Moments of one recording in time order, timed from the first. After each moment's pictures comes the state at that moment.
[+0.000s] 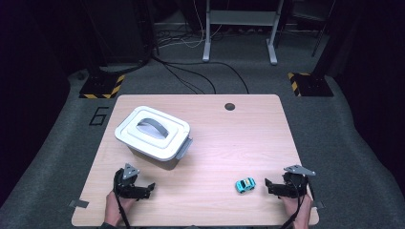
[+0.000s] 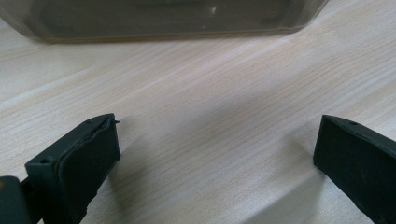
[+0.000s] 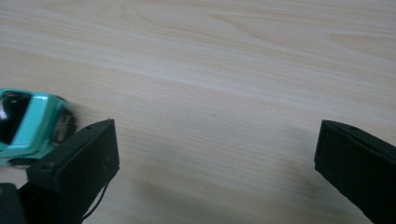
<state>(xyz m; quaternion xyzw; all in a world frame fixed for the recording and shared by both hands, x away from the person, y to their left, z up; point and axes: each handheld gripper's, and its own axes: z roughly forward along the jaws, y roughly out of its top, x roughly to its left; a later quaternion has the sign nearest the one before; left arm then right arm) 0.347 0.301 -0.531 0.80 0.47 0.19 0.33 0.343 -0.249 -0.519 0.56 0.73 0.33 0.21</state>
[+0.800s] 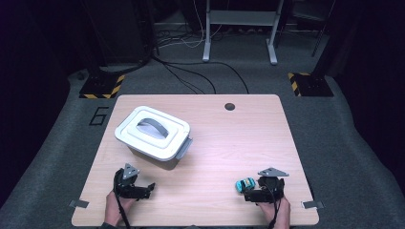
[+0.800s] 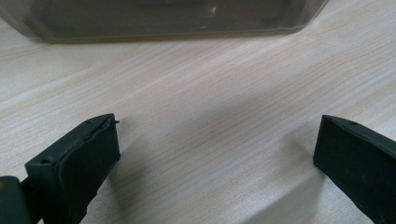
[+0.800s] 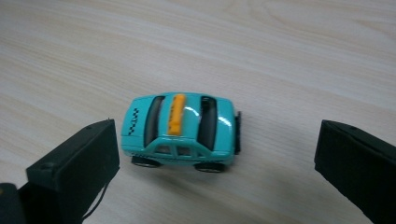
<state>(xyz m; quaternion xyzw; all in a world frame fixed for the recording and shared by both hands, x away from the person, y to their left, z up) 0.347 0.301 -0.531 0.80 0.47 0.19 0.33 0.328 -0.169 -0.504 0.53 0.76 0.33 0.17</state>
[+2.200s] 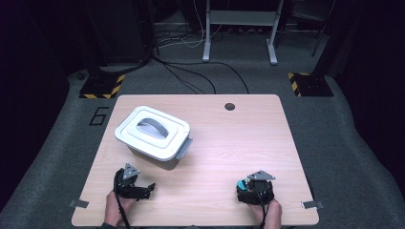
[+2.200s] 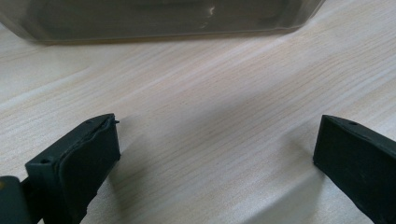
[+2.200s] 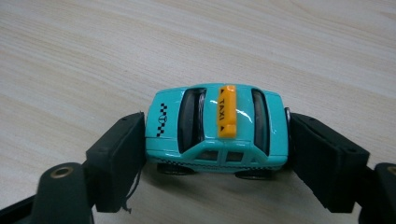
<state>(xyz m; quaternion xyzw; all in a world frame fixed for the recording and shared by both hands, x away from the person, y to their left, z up) 0.347 0.301 -0.531 0.80 0.46 0.19 0.34 0.325 -0.142 -0.518 0.53 0.77 0.29 0.20</state>
